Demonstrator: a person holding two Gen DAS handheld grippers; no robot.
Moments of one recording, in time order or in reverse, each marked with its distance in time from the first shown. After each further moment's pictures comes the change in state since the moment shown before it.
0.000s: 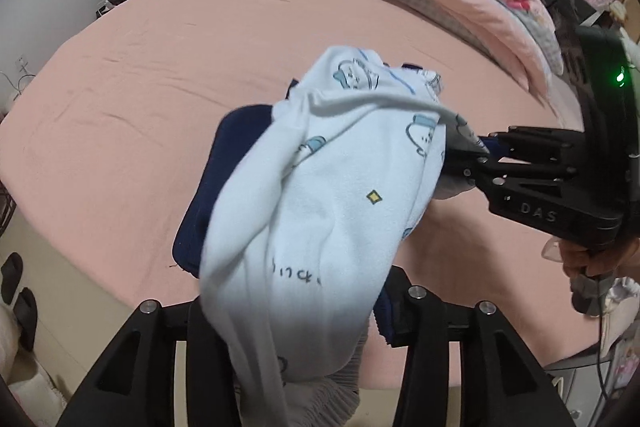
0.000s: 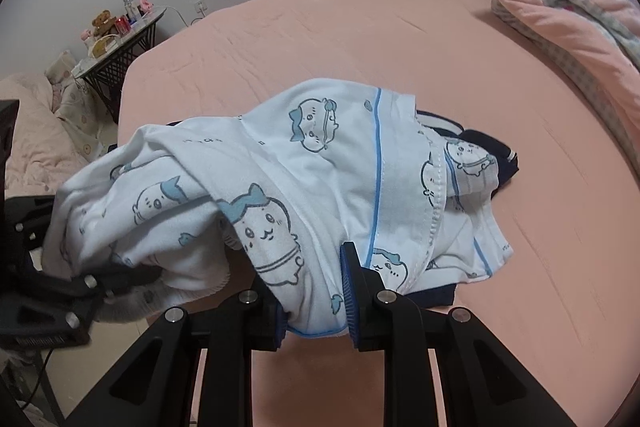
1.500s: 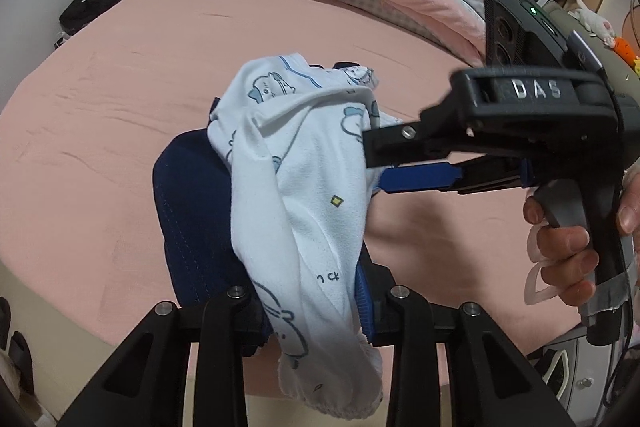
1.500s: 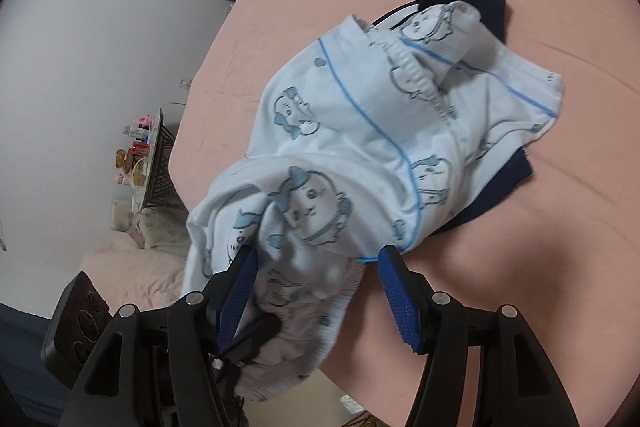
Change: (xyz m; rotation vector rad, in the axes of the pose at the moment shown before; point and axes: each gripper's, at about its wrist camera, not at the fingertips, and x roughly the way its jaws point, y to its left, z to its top) left arm 0.018 -0.055 -0.005 0.122 -0.025 -0.119; right arm 0.004 -0.045 -0.027 0.673 0.094 0.421
